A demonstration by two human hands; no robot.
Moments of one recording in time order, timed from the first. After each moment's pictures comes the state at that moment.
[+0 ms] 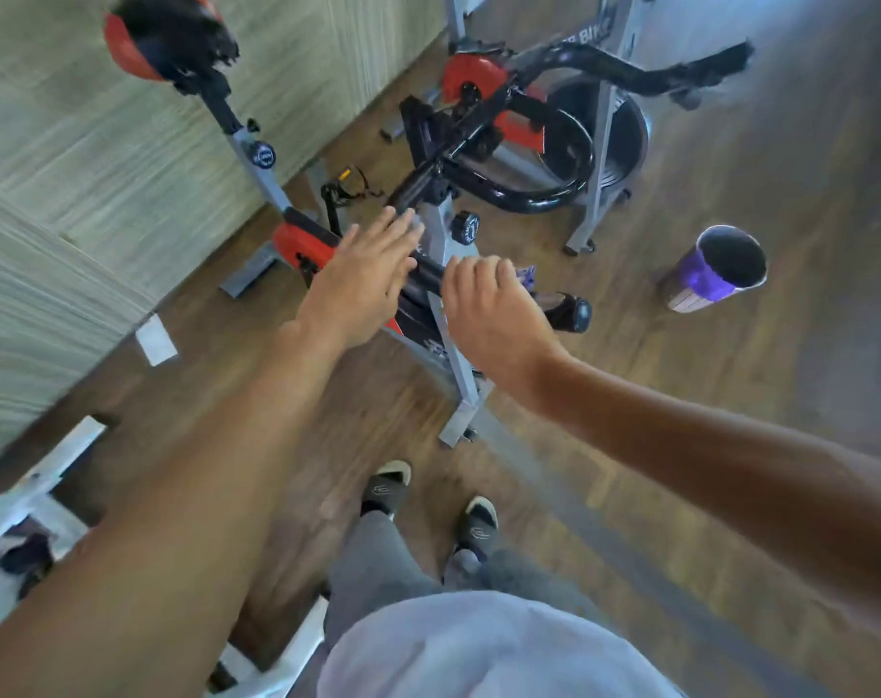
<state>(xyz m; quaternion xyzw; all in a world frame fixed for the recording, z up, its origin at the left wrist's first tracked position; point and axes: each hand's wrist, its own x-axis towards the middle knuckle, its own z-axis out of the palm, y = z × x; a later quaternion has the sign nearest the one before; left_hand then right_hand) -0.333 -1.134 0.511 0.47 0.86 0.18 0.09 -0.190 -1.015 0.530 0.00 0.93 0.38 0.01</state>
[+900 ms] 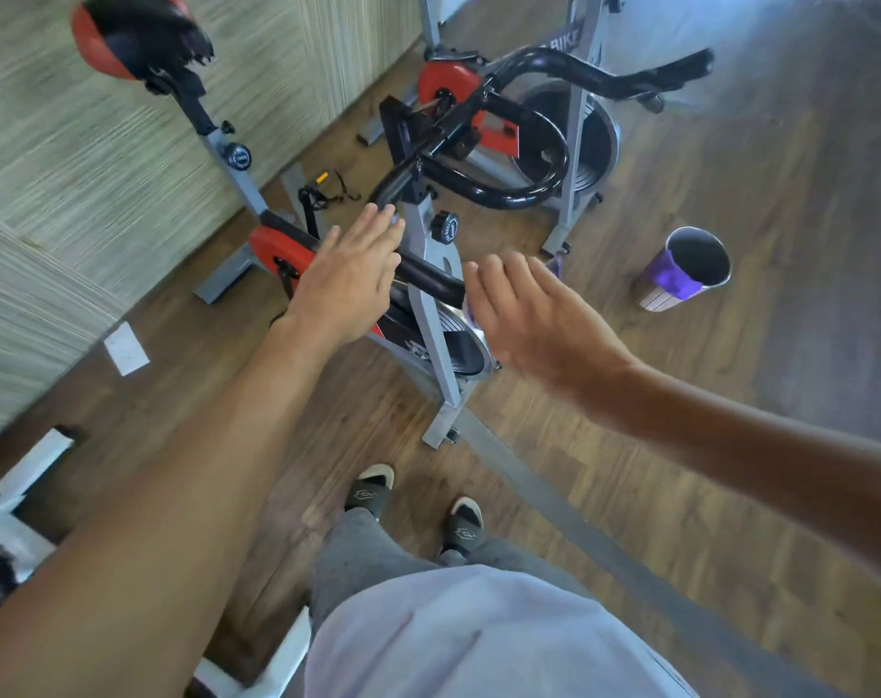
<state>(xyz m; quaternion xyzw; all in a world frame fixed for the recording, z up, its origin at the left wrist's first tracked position) -0.322 -1.135 0.517 0.44 0.88 0.17 0.09 -0.138 -0.986 0.570 -0.05 0.92 0.38 -0.02</state>
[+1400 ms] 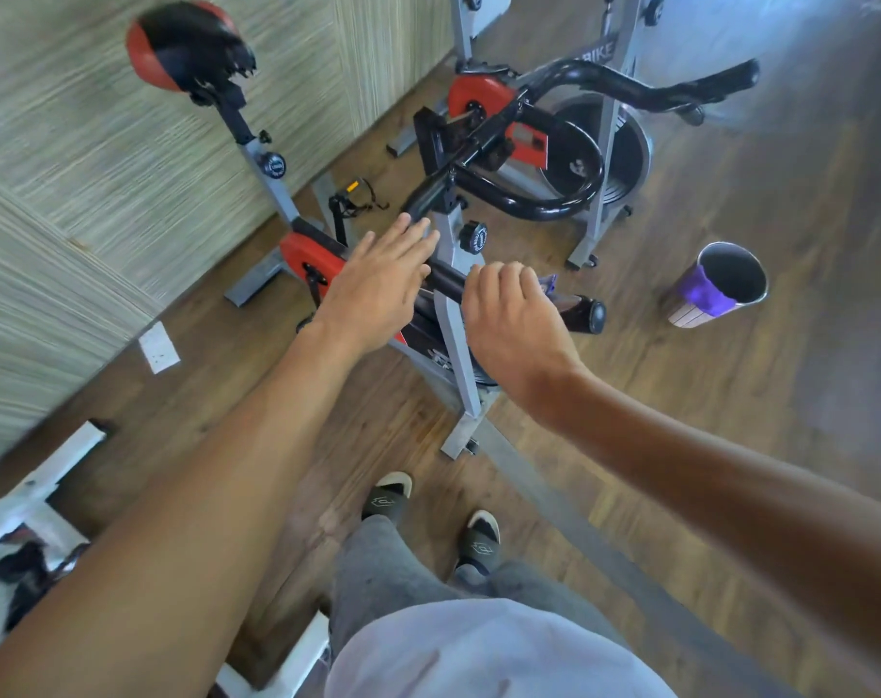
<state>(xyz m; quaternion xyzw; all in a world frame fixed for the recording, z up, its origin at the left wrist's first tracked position) -0.325 -1.140 0.515 0.47 0.86 0.18 0.08 -0.179 -1.025 0.545 -0.01 0.93 0.38 0.00</state>
